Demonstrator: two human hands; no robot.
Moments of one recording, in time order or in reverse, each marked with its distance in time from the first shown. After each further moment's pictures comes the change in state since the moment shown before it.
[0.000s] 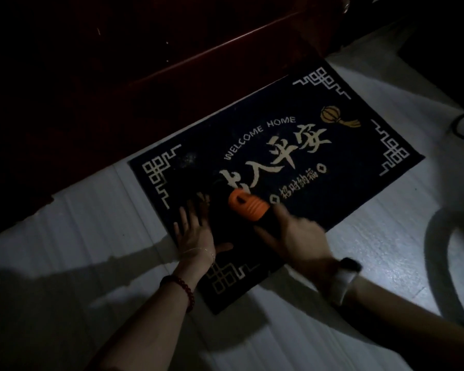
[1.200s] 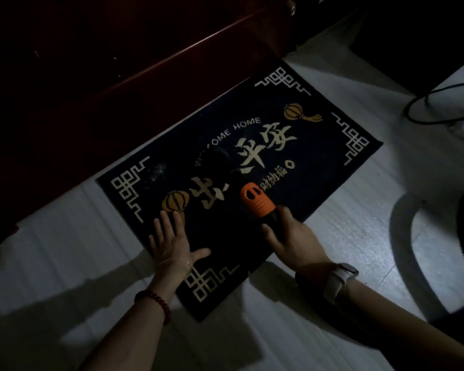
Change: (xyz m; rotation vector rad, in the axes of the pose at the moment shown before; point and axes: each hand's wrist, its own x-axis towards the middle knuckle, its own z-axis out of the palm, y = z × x) left_hand 0.005 -0.002 0.002 0.019 -0.038 -0.004; right_hand -0.019 0.041 0.005 0.212 0.106 0.190
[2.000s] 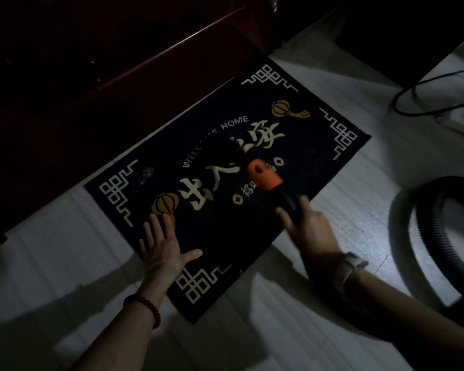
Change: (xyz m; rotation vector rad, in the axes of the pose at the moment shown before) left_hand 0.000 0.002 -0.001 0.036 -0.007 -0.017; right_hand 0.006 0.031 -0.017 0.051 0.178 0.156
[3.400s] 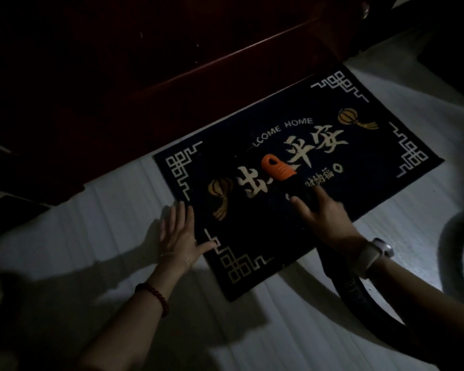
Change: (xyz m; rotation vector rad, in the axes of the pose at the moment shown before) left_hand -0.020 -0.077 -0.001 -0.018 0.134 0.046; right_hand 0.012 -0.065 0.019 0.094 -0.249 -0.143
